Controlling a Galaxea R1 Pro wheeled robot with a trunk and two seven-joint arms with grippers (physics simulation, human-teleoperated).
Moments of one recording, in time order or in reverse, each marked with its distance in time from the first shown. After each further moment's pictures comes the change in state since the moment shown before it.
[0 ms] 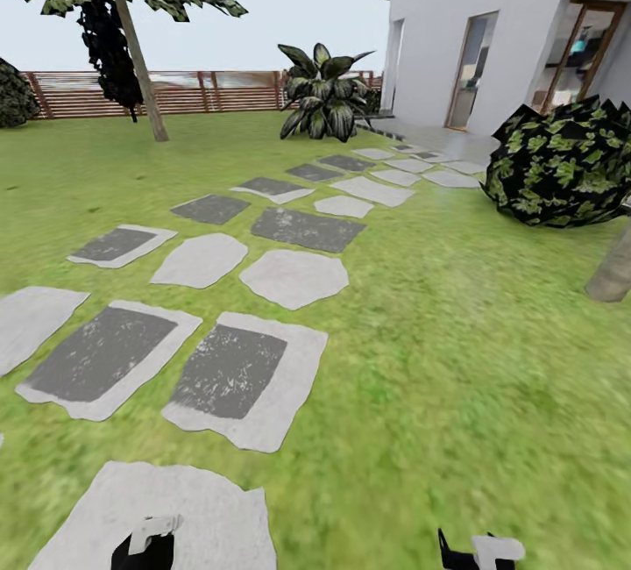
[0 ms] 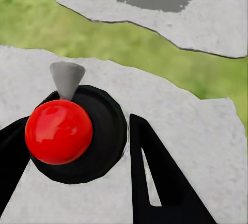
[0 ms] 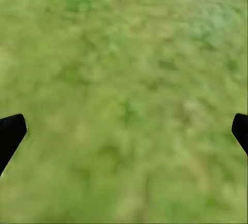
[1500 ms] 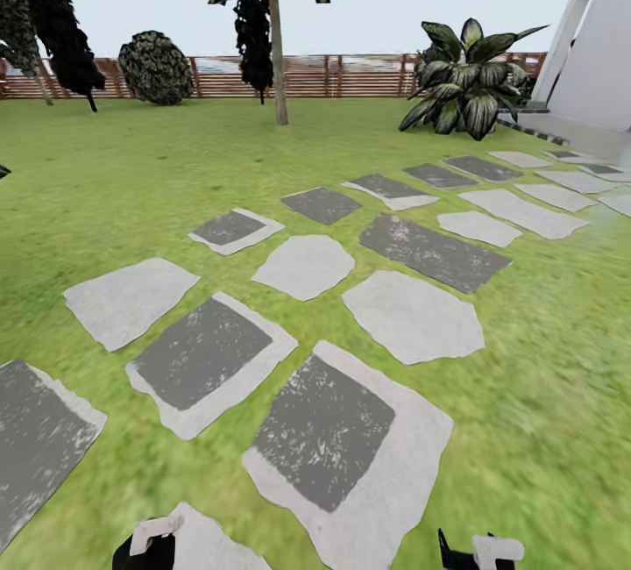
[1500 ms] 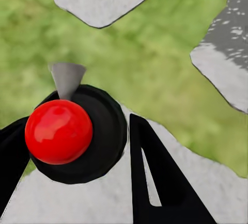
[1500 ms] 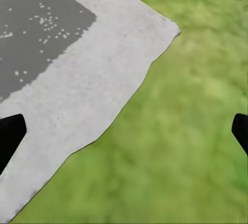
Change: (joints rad) left arm 0.000 -0.003 -0.002 0.003 0.001 0.000 0.000; right arm 0.000 0.000 0.000 0.000 0.000 0.000 0.000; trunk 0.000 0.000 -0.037
